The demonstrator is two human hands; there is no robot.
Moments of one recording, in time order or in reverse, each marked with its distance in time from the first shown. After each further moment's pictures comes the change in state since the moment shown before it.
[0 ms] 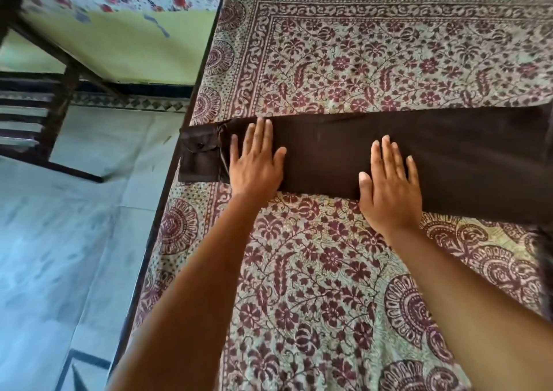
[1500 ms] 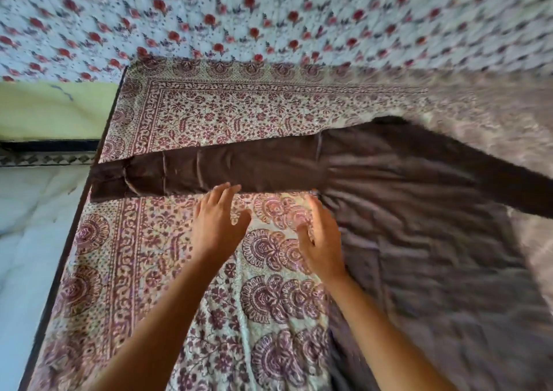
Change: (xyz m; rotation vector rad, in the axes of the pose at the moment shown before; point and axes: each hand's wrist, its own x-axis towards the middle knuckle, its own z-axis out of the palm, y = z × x) left_hand -0.203 0.153 -0.120 -0.434 0.067 0.223; right_hand -0.197 0.086 -0.165 0.593 0.259 0.075
